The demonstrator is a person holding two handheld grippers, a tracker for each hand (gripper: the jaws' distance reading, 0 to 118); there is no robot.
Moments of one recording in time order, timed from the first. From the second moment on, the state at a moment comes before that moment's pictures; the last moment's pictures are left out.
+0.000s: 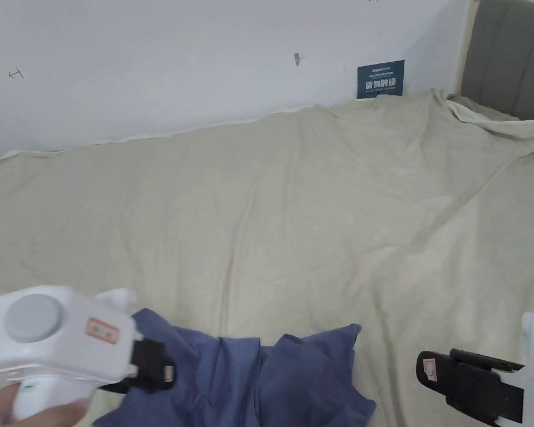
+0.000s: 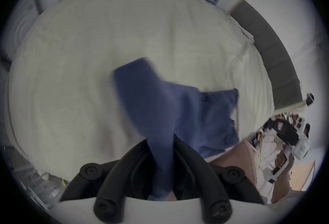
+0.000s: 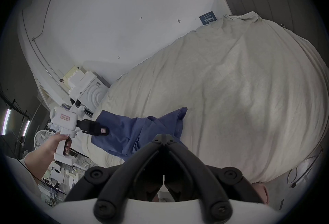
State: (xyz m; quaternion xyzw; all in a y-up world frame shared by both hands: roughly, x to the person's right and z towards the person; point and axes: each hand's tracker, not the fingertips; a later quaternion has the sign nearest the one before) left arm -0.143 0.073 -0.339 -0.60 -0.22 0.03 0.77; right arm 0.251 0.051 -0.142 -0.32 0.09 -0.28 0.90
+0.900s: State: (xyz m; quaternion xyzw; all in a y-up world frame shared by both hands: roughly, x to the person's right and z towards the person) left arm -0.029 0.026 -0.336 -0.64 -0.32 0.06 0.70; right arm 0.295 0.036 -0.107 -0.30 0.04 -0.32 0.90
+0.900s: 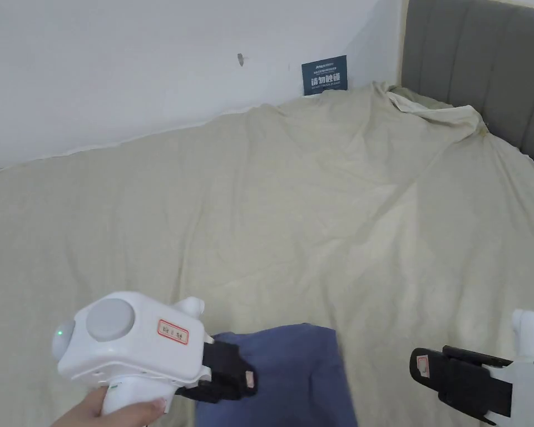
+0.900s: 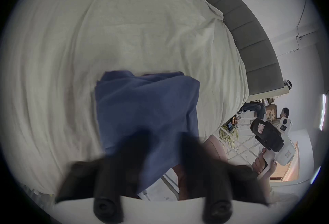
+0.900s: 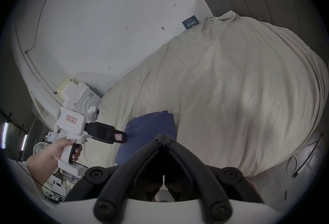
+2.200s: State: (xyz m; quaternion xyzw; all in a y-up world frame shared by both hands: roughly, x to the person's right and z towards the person) left arm -0.023 0.007 -0.353 -0.66 -0.27 0.08 0.70; right arm 0.303 0.046 -0.107 -0.30 0.04 -0.30 0.90
